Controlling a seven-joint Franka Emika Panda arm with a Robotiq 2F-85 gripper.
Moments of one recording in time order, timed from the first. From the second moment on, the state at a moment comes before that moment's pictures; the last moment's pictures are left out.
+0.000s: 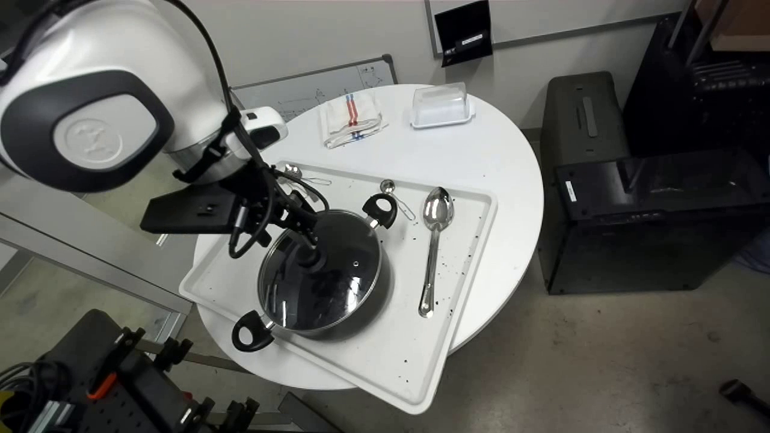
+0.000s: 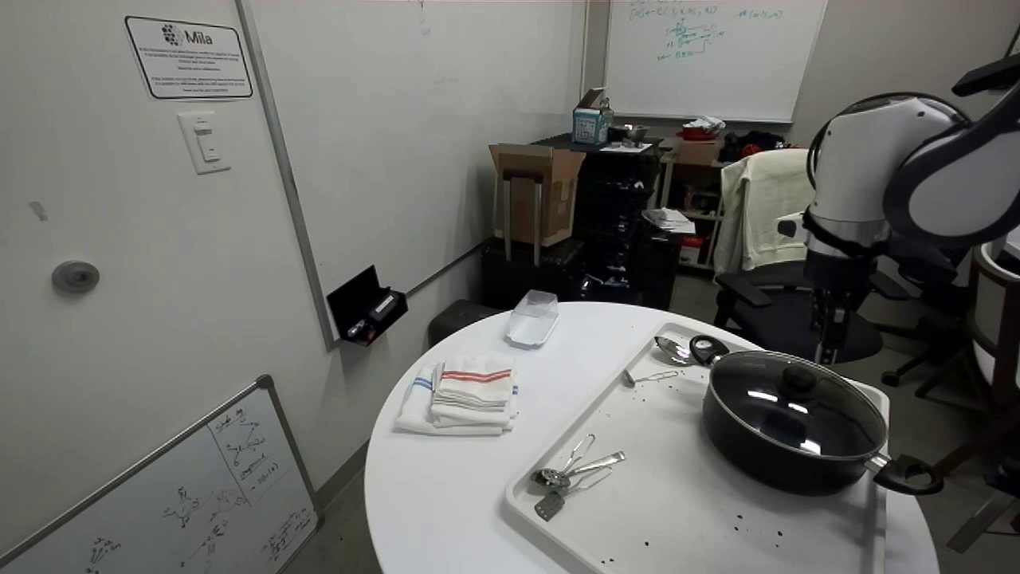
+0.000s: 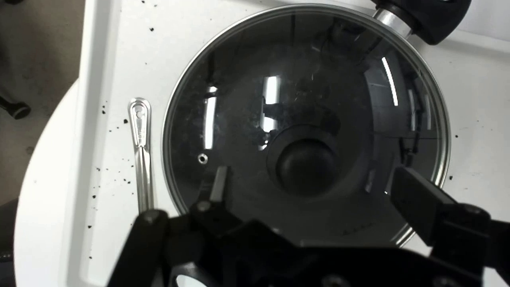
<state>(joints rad) -0.09 0.32 -0.08 -2.44 -0.21 2.67 -0.30</state>
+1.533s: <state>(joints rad) -0.07 0.47 -0.08 -2.38 -0.25 2.75 -0.30</state>
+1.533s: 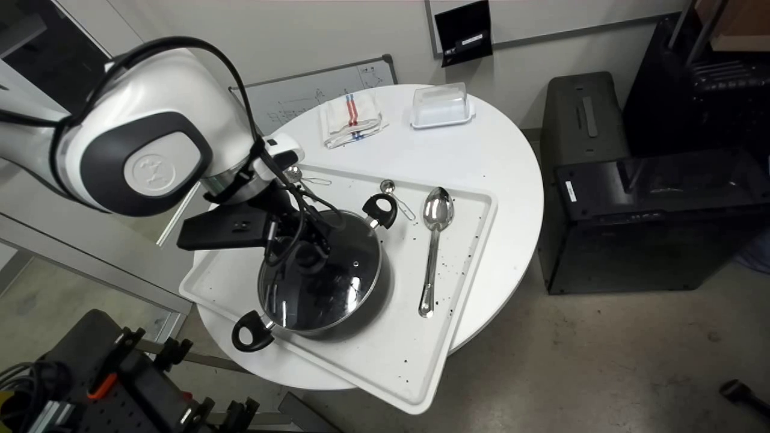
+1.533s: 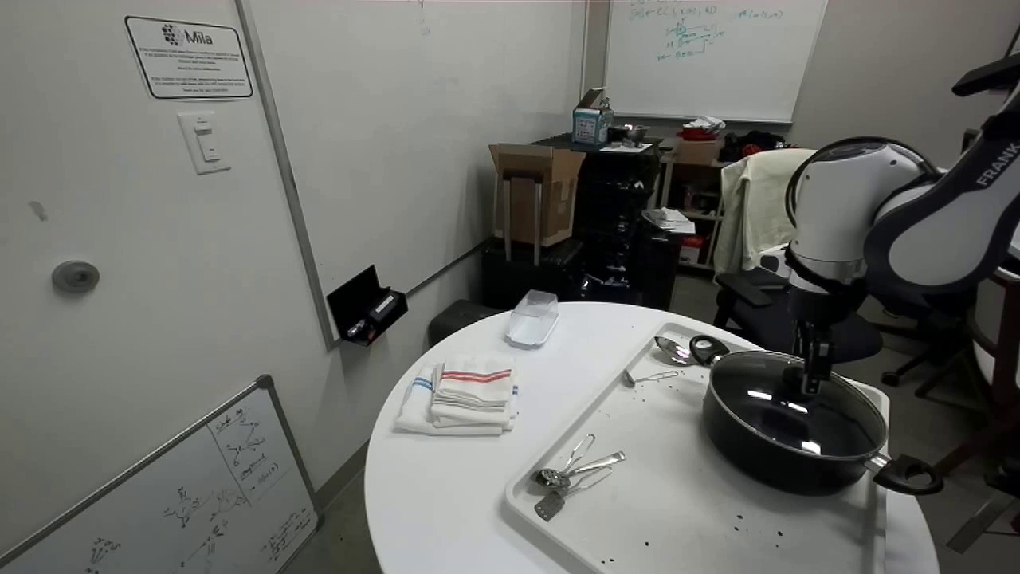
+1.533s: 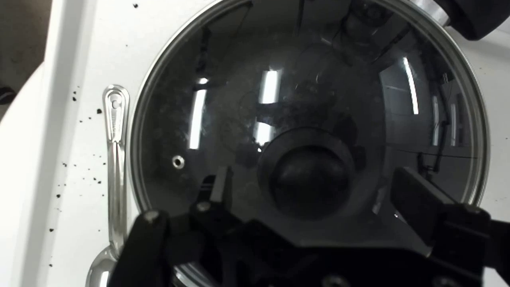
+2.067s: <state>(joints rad) -0.07 0.49 -0.08 -2.36 -0.25 2.75 -0.30</state>
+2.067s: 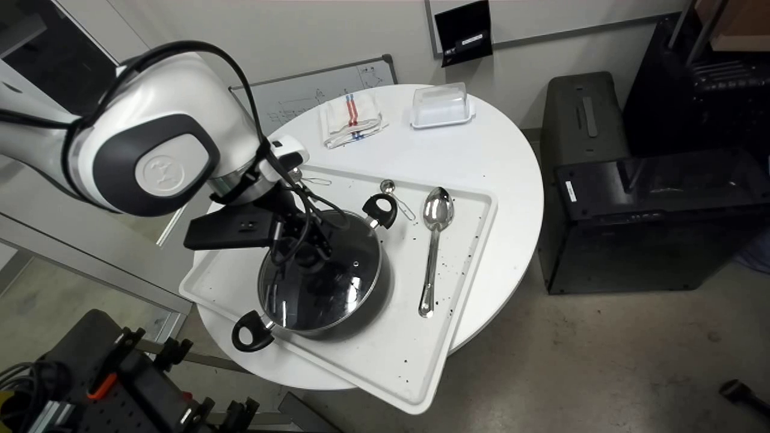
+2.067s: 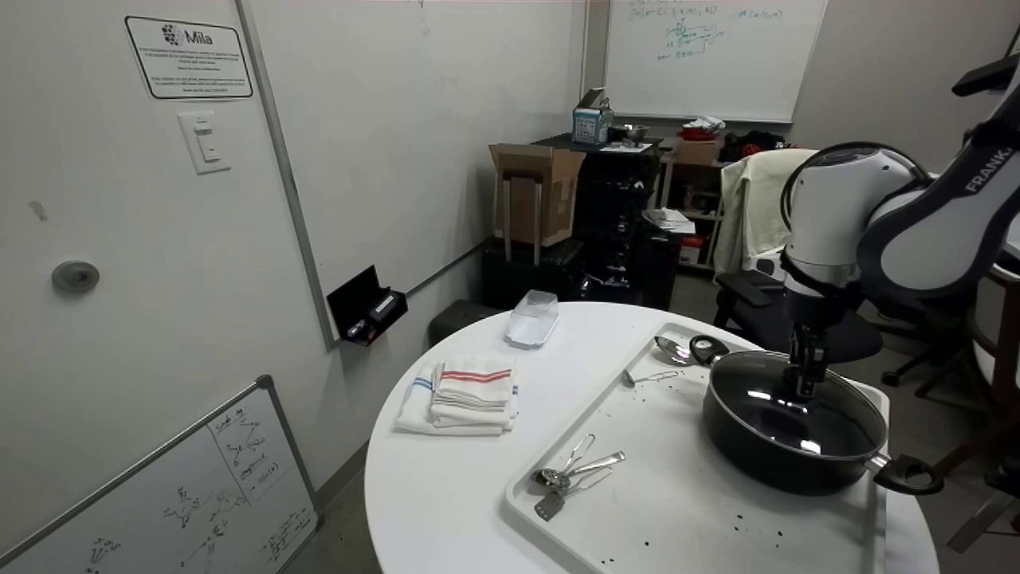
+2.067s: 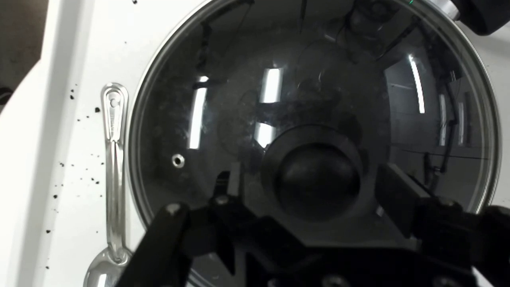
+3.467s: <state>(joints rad) -0.07 0.43 -0.08 -2.37 -0.25 2.75 -0.30</state>
